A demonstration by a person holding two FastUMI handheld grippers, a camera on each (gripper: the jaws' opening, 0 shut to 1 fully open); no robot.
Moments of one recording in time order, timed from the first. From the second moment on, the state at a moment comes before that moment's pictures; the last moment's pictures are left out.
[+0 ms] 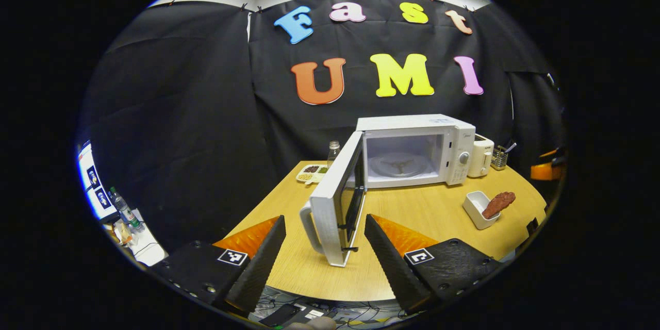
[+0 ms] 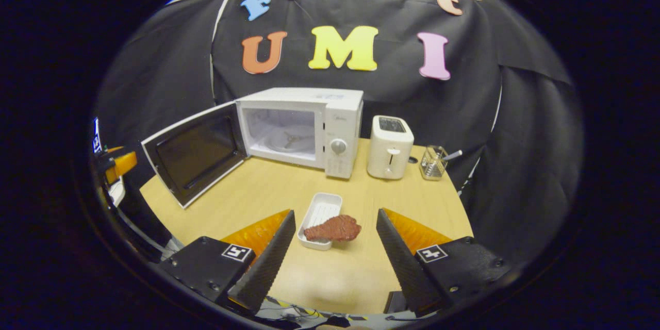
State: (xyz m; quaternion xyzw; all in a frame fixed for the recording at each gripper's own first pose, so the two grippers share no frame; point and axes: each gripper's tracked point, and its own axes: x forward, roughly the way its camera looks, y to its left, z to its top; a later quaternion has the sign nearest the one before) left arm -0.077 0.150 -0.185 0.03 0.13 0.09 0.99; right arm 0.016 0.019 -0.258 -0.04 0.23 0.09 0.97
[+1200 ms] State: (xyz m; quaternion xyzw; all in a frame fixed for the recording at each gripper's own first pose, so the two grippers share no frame) left arm 0.016 -0.023 -0.131 0.06 0.15 0.10 0.98; right arm 0.108 0.029 -0.343 0.25 0.44 0.27 0.82
